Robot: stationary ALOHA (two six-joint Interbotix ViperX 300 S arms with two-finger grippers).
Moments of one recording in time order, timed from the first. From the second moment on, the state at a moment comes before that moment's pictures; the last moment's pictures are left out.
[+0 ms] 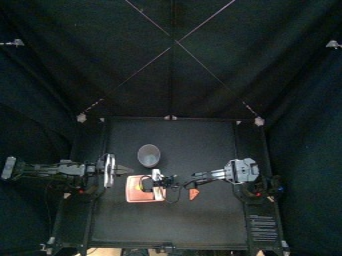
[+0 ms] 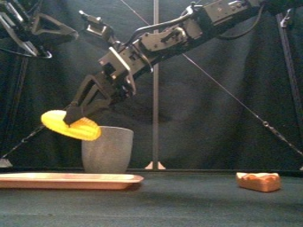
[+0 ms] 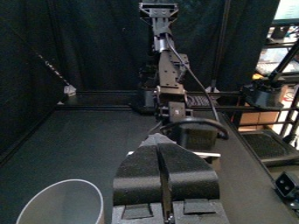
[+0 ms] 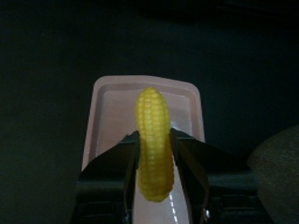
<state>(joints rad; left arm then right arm) 0.02 -1.02 1.20 0.00 -0.21 0.00 0.03 0.43 0.06 -0.15 0.14 0.02</state>
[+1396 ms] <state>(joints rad) 0.02 -1.02 1.20 0.00 -0.21 0.00 -0.01 -0.35 0.64 -0.18 -0.06 0.04</state>
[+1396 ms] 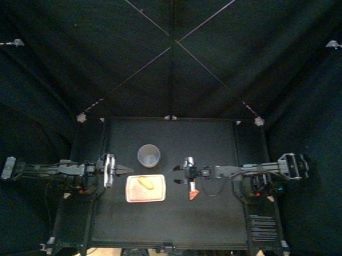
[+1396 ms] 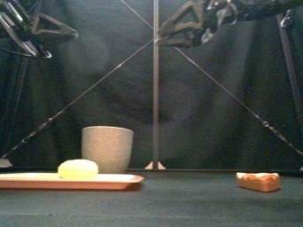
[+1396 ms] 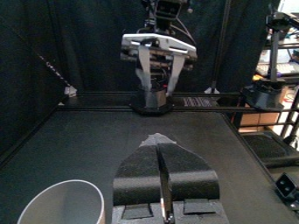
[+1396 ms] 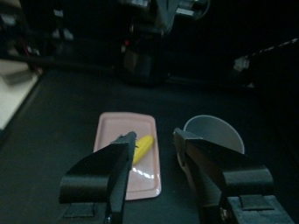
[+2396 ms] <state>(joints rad) 0.05 -1.05 1.20 0.00 -0.21 0.00 -0.03 -1.02 1.09 -0.04 -0.11 0.03</state>
